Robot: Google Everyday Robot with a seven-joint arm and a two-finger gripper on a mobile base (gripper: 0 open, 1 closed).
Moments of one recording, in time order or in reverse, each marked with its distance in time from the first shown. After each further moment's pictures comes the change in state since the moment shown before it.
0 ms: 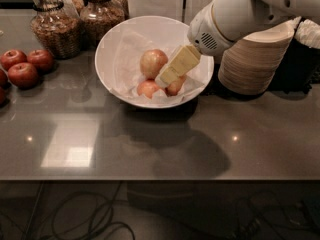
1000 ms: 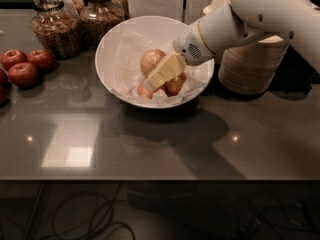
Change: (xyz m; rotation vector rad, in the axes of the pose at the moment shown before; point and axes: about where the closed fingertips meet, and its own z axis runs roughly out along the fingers) arm 0.000 0.005 0.059 -0.197 -0.105 0.083
